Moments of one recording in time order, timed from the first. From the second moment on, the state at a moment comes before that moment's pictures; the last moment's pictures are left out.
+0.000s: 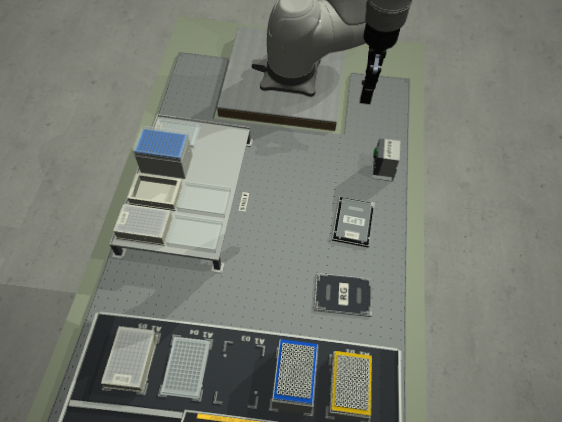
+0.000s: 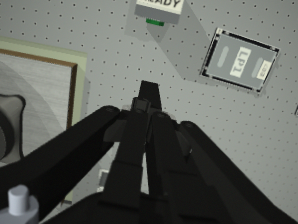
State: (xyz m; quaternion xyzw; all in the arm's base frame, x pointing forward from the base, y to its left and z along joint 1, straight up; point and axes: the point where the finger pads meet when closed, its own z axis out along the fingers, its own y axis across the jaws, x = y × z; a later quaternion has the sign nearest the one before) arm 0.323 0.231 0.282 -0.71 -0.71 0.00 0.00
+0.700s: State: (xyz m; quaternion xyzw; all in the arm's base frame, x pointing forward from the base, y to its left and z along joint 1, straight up) arm 0.322 0.231 0.254 -0.71 -0.71 0.00 0.00
